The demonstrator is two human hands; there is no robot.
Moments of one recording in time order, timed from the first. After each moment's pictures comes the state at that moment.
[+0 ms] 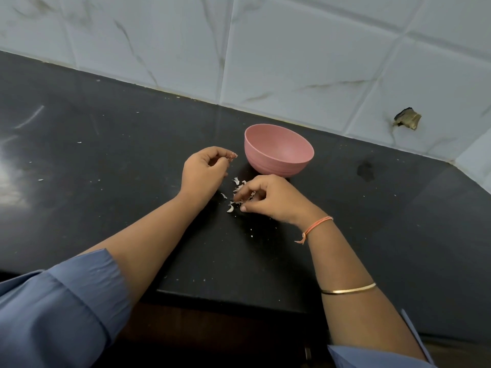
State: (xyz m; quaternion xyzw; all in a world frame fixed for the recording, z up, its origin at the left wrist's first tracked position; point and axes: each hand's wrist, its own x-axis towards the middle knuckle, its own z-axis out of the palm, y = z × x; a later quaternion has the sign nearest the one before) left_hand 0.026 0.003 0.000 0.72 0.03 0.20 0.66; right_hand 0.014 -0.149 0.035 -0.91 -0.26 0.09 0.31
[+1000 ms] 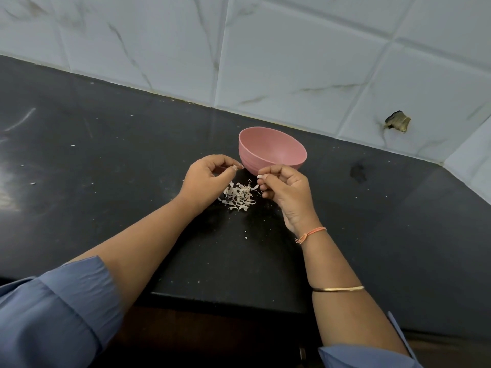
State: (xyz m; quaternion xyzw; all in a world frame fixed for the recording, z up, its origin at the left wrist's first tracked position) left_hand 0.018 0.000 0.003 0.78 -0.05 0.17 0.60; right_hand 0.012 -0.161 0.023 -0.73 -0.07 -0.06 0.68
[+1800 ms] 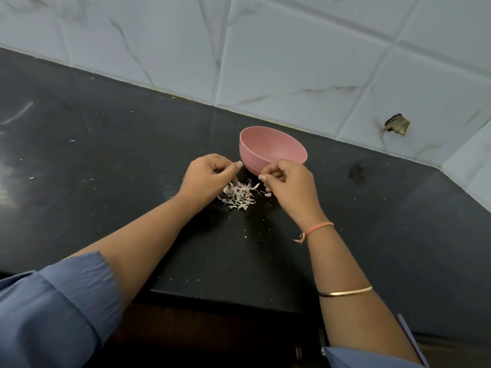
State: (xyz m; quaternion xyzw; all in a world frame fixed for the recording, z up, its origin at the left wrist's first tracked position) left_hand 0.019 0.001 0.003 0.79 -0.05 0.17 0.59; right_hand 0.017 -0.165 0.039 -0.89 -0.10 -0.12 0.42
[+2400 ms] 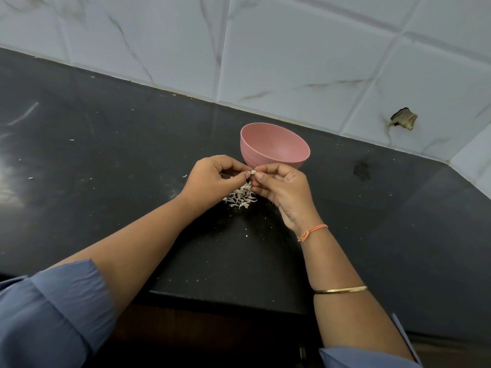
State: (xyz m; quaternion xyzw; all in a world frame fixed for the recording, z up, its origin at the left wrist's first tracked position) left_hand 0.012 -0.003 0.003 0.80 -0.13 0.18 0.56; right_hand 0.010 -0.158 0.025 -0.69 -0.07 0.02 0.73
